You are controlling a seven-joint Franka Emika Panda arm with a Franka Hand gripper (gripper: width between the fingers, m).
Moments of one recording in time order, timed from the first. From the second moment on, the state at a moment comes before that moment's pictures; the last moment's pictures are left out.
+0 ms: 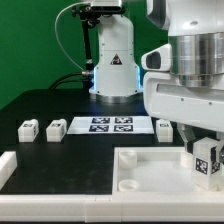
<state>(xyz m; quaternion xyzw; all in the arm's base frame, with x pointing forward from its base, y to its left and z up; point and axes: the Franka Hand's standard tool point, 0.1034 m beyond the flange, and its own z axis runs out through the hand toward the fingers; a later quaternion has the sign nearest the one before) 0.643 0.108 0.079 -0.83 0.55 -0.02 0.06</state>
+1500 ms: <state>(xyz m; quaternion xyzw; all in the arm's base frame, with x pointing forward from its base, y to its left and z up) 0.641 0.113 0.078 -1.00 0.02 -0.04 0.04</state>
